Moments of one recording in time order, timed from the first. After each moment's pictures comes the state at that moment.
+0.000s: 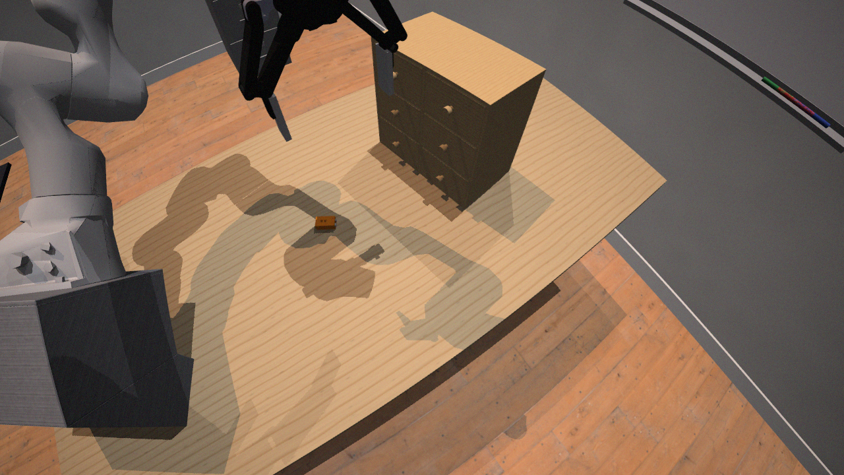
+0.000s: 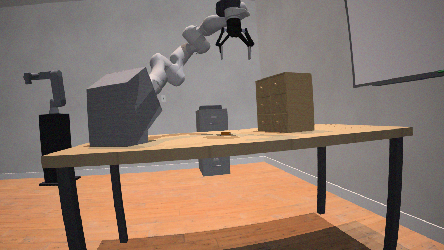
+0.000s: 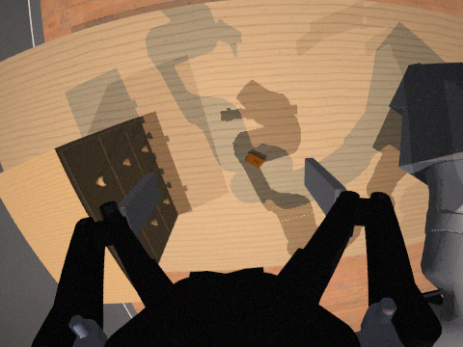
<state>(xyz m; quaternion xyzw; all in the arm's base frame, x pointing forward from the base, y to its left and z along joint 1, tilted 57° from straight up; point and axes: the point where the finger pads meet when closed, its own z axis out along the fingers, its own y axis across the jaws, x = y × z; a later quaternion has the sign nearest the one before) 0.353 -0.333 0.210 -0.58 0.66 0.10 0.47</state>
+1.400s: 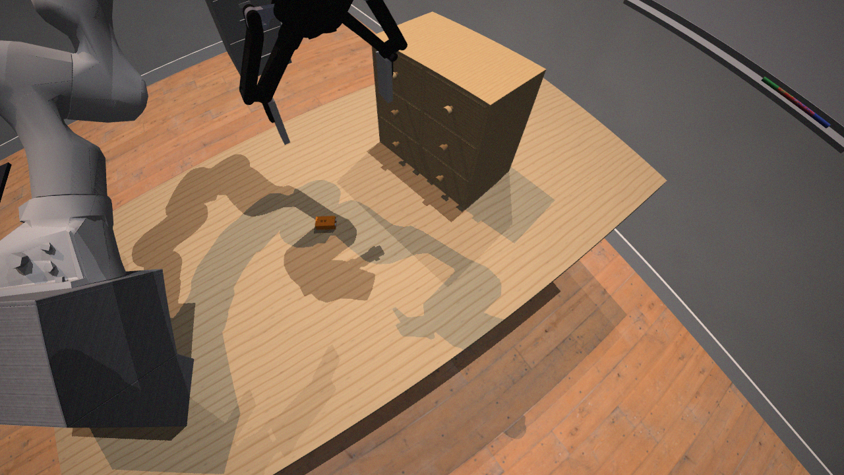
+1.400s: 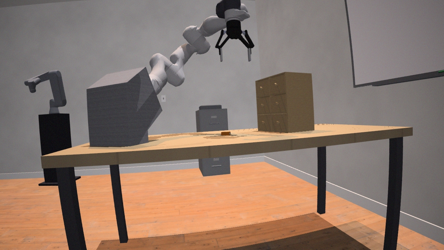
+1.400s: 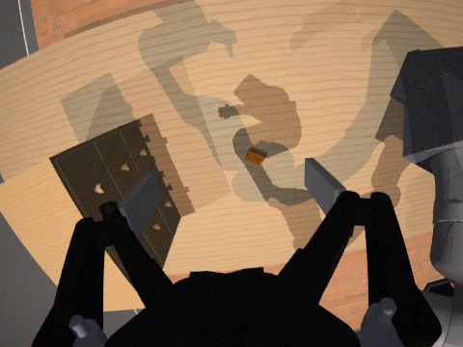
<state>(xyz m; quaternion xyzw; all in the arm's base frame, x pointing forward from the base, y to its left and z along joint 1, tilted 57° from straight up) 0.356 -0.324 0.206 -0.56 0.67 0.12 0.47</state>
